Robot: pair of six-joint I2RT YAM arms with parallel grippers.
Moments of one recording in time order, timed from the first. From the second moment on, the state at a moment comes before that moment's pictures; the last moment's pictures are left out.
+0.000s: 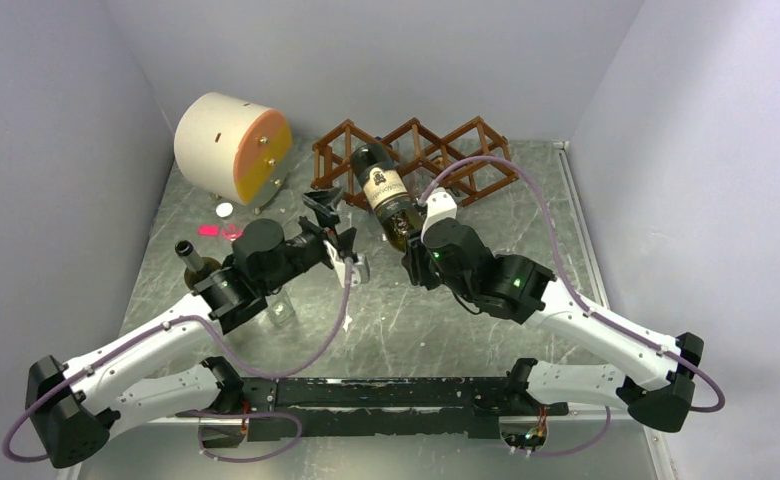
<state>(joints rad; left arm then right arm) -0.83 0.97 0.76 0.12 0.06 1.19 1.03 1.07 1.12 -0.65 0.41 0.38</state>
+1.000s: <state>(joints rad) -0.83 0.91 1.12 -0.06 -0.44 0.05 1.03 1.26 1.00 -0.49 0.33 0.47</state>
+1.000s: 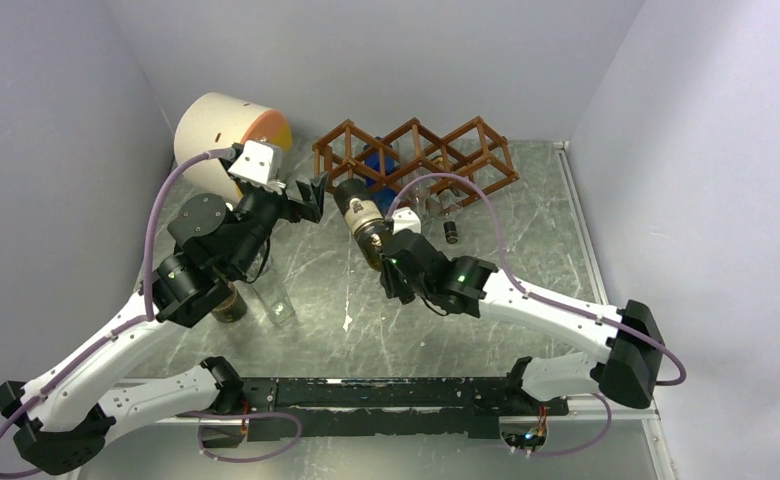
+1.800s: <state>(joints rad) -0.83 0.83 1.12 -0.14 -0.40 0.01 1.03 1.44 1.03 -0.35 0.37 0.65</state>
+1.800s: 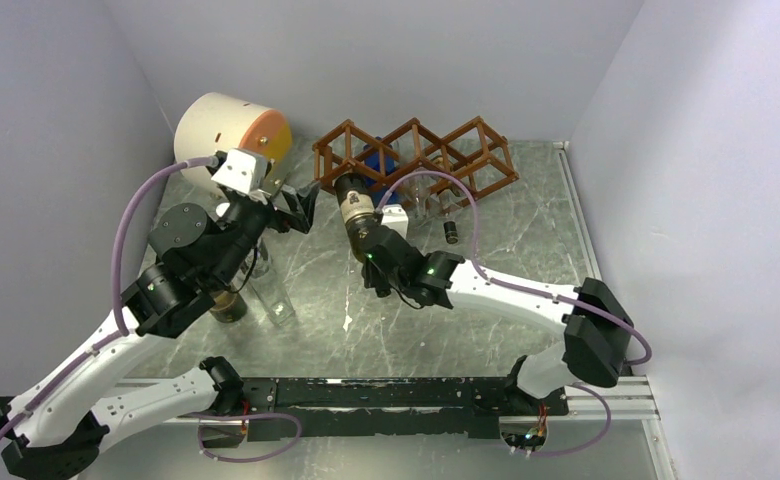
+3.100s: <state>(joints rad) -0.83 0.79 1.21 -0.30 -0.35 -0.03 0.83 1.91 1.42 -0.13 0.35 0.75</state>
